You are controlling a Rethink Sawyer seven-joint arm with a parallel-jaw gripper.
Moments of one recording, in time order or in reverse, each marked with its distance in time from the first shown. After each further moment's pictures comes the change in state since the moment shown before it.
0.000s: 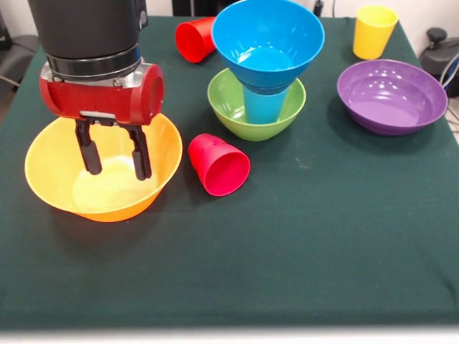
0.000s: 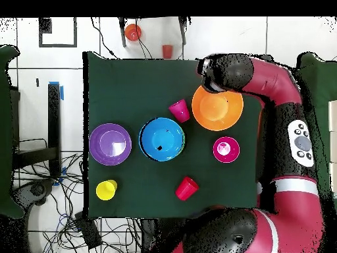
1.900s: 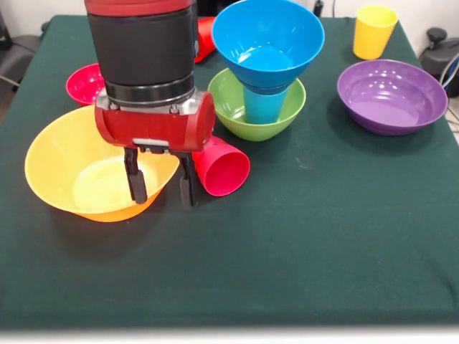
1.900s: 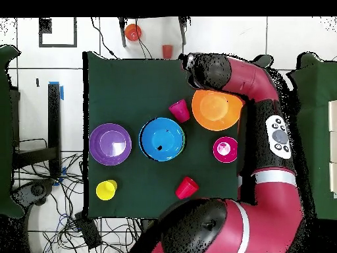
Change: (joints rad) arm 0.082 0.044 -0.060 0.000 0.090 -0.147 0.000
